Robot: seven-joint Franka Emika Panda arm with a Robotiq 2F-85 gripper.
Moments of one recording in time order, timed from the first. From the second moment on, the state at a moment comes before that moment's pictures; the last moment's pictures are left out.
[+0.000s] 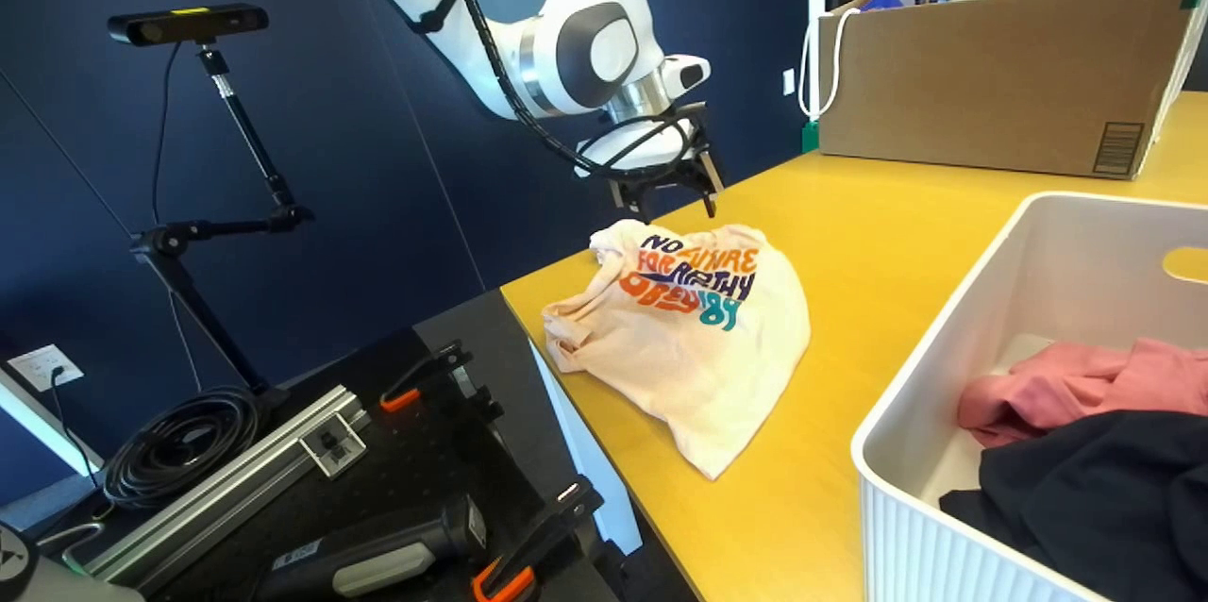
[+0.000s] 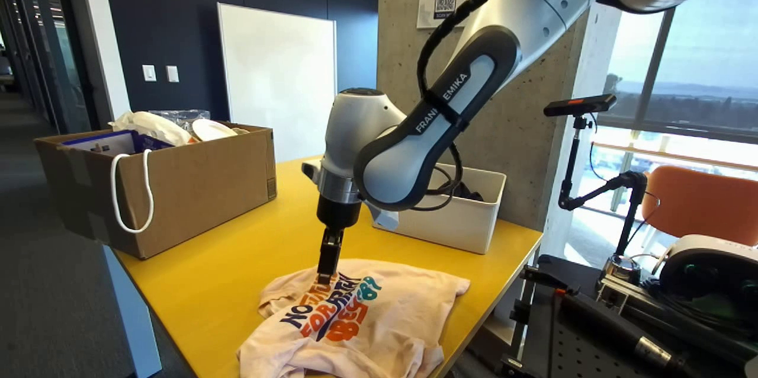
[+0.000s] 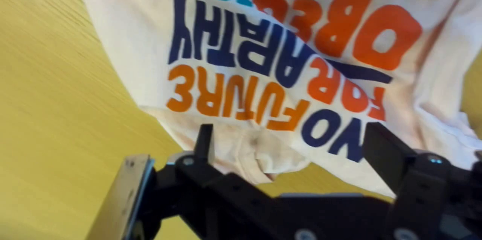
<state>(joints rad) 0.09 0.74 0.09 -1.78 -0.22 2.73 -0.26</state>
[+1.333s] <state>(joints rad) 0.09 1.21 0.05 -1.04 -0.22 2.41 -0.32</state>
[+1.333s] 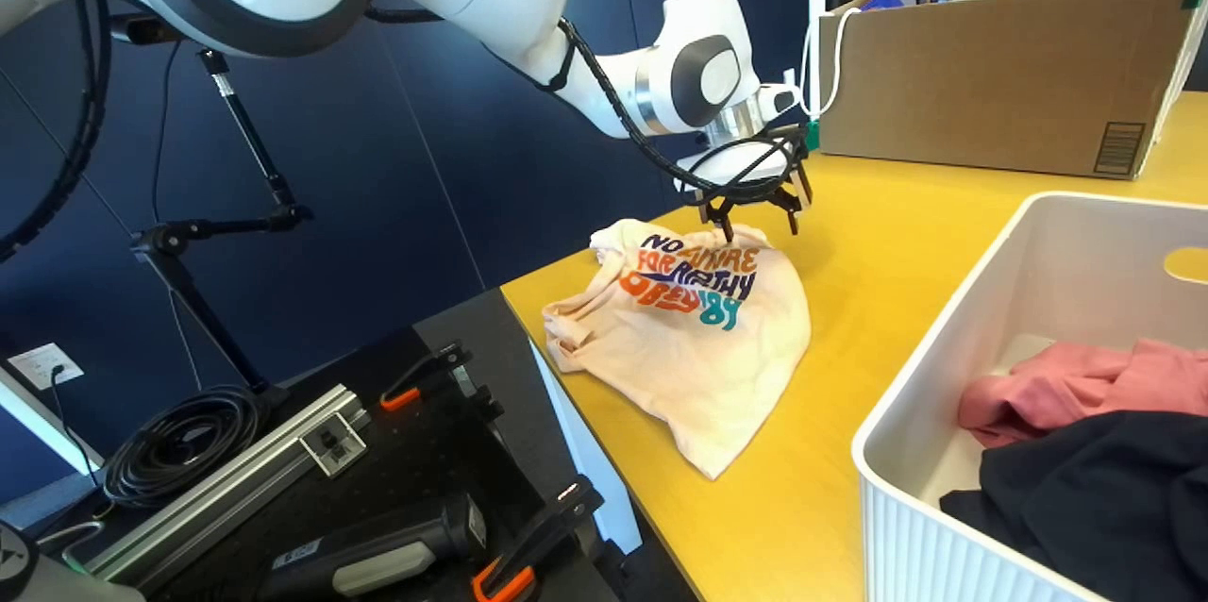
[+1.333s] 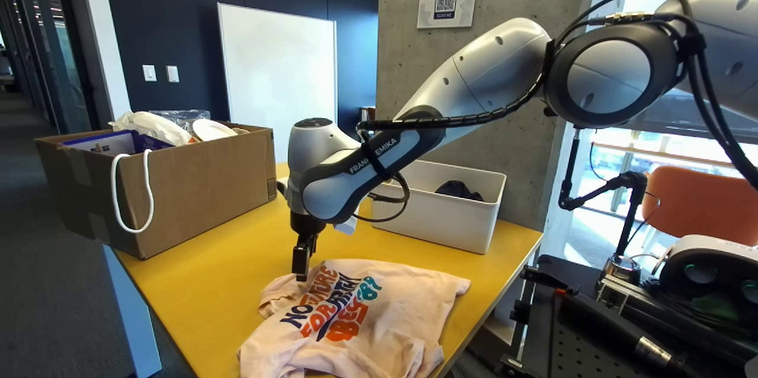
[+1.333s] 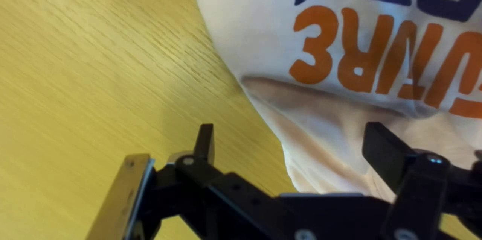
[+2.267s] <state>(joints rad) 0.08 1.40 0.05 -0.75 -0.22 2.27 -0.37</state>
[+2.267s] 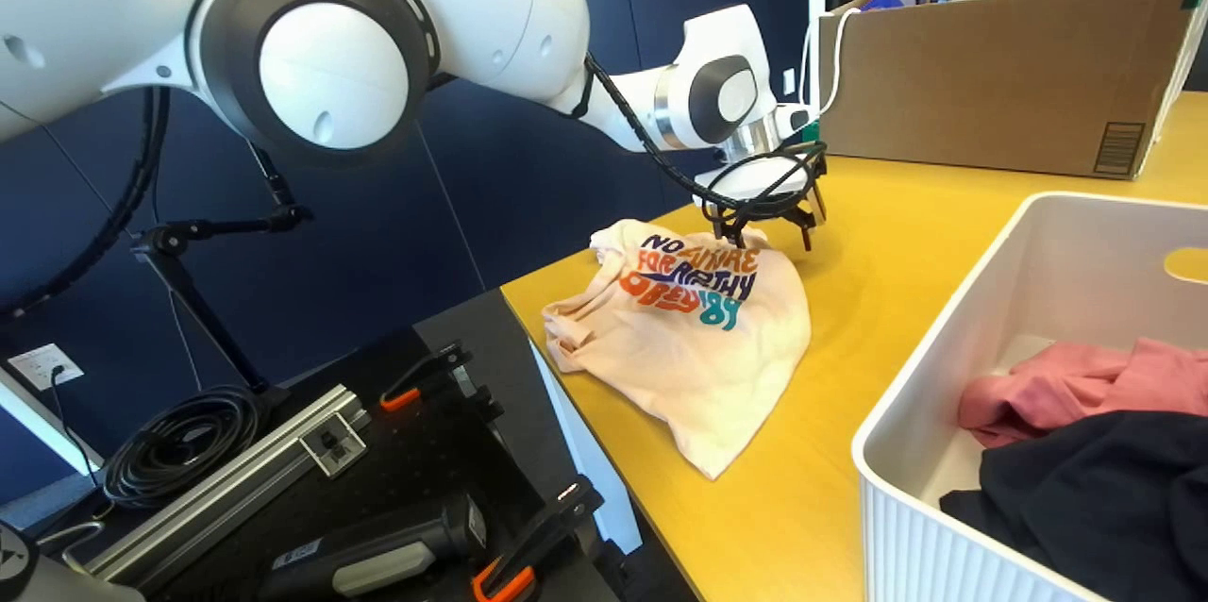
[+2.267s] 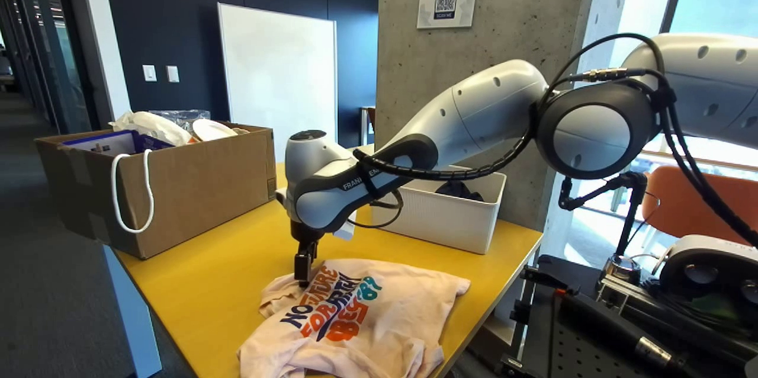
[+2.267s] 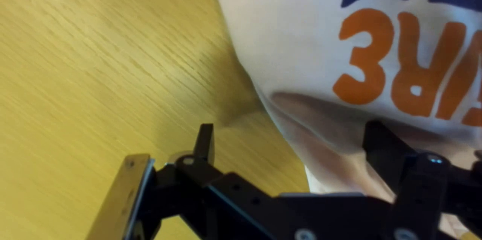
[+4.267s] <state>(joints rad) -0.13 1.33 0.00 -0.86 -0.22 2.43 -0.39</state>
